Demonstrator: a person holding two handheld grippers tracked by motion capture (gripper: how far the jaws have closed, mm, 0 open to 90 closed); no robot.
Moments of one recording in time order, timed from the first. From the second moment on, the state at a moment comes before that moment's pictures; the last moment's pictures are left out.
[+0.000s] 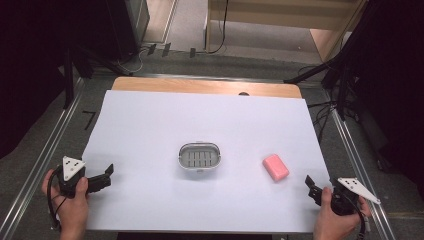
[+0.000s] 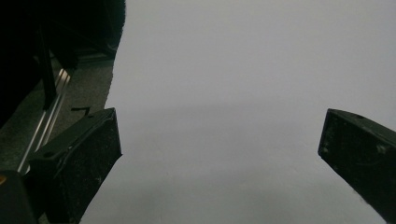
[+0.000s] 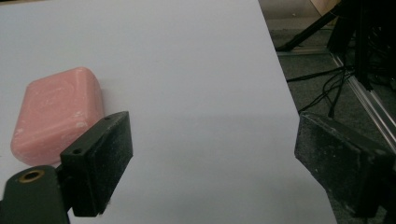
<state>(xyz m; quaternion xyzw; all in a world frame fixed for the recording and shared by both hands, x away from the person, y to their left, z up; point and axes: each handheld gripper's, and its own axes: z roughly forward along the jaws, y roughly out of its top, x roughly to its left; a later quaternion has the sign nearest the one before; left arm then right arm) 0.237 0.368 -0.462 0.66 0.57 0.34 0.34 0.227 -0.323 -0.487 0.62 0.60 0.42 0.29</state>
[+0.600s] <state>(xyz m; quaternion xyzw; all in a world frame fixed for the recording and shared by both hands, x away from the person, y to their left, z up) 0.236 0.365 -0.462 0.67 0.57 0.36 0.33 0.229 -0.316 -0.478 0.57 0.66 0.41 0.26</state>
